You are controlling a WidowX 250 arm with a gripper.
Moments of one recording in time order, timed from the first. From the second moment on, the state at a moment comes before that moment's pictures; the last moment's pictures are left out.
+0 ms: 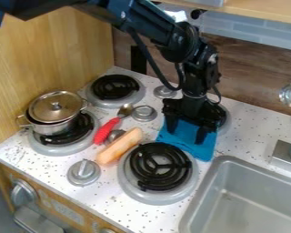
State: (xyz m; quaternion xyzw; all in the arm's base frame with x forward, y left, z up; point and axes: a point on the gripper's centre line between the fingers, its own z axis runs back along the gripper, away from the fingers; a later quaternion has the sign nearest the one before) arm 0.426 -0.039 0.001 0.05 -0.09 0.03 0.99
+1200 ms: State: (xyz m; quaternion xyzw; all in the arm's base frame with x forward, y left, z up) arm 0.388 -0.070 -0.002 0.01 -0.05 0.01 1.00
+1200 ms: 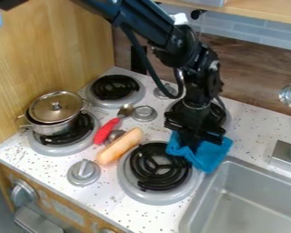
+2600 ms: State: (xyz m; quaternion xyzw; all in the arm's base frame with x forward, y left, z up) arm 0.271 -0.038 0.002 0.02 0.01 0.01 1.00
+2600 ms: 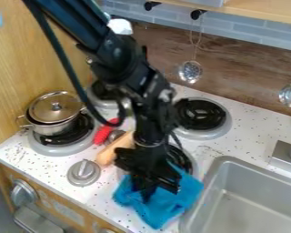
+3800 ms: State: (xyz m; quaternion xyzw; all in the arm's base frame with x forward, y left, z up) arm 0.276 -0.007 -0.011 0.01 0.06 0.02 1.00
